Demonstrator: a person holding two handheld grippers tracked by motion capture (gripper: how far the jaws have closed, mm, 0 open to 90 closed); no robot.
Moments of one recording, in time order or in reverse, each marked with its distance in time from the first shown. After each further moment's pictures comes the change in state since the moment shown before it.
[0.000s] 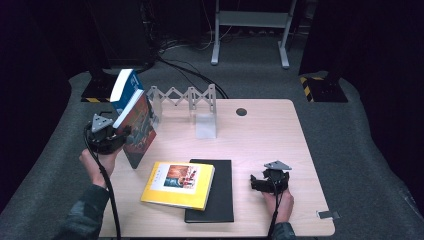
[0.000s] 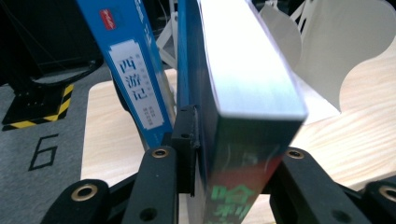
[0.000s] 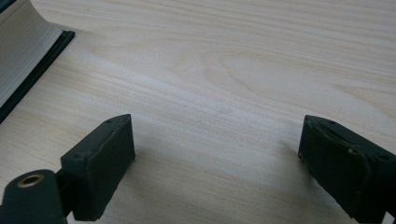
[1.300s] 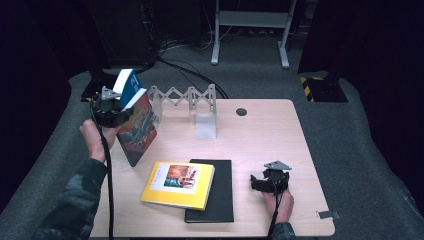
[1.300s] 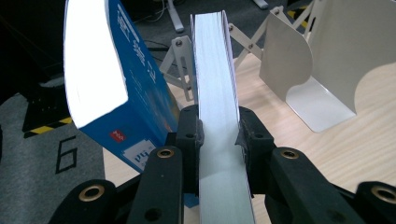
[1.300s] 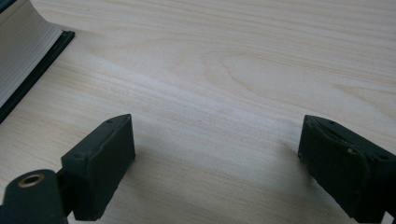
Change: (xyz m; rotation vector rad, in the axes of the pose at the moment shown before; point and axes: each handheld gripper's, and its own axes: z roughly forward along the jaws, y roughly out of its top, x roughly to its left) left arm 0.002 0.072 0.027 0.127 0.020 0.120; right arm 0.000 0.000 0.000 -0.002 -0.002 0.002
